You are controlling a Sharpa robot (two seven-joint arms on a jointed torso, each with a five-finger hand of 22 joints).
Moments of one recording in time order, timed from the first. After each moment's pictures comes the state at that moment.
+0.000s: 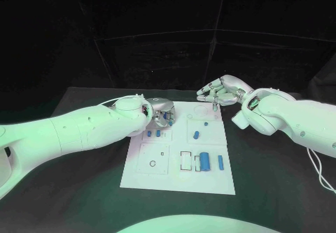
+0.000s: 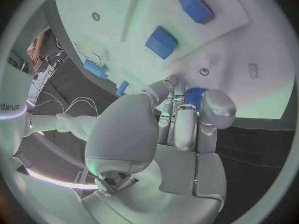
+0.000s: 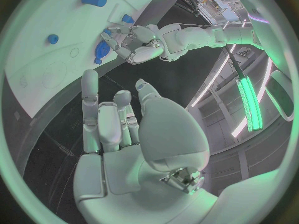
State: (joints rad) left arm 1.25 -0.55 -0.13 1.23 -1.48 -0.10 -0.05; left_hand 1.37 -0.05 0.51 -0.09 0.05 1.06 0.10 0.26 0.08 1.12 0.05 0.38 0.07 1.47 -0.03 1.34 1.12 0.12 1.42 0.07 1.10 1.03; right arm 1.24 -0.79 0.00 1.43 -0.84 -0.25 0.11; right_hand 1.30 0.00 0.02 0.11 0.30 0.96 0.15 0.12 0.07 1.15 0.06 0.99 0.90 1.47 -0.01 1.26 1.11 0.17 1.10 0.09 0.96 0.41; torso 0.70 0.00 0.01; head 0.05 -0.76
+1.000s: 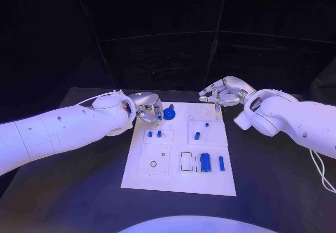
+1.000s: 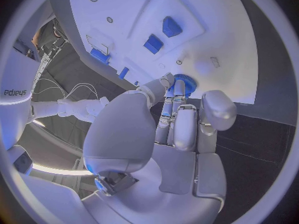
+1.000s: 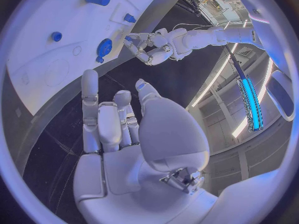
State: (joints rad) left arm 1.25 -0.73 -0.07 1.37 -1.41 -0.15 -0.06; left_hand 1.32 -0.09 0.51 -0.09 0.05 1.08 0.12 0.24 0.07 1.13 0.05 0.35 0.07 1.47 -0.03 1.35 1.10 0.12 1.42 0.07 1.12 1.04; right arm 1.24 -0.79 0.00 1.42 -0.84 -0.25 0.11; right_hand 1.30 0.00 0.02 0.11 0.30 0.96 0.15 0.12 0.07 1.15 0.06 0.99 0.90 1.47 -0.01 1.26 1.11 0.17 1.10 0.09 0.96 0.41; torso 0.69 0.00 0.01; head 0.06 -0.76
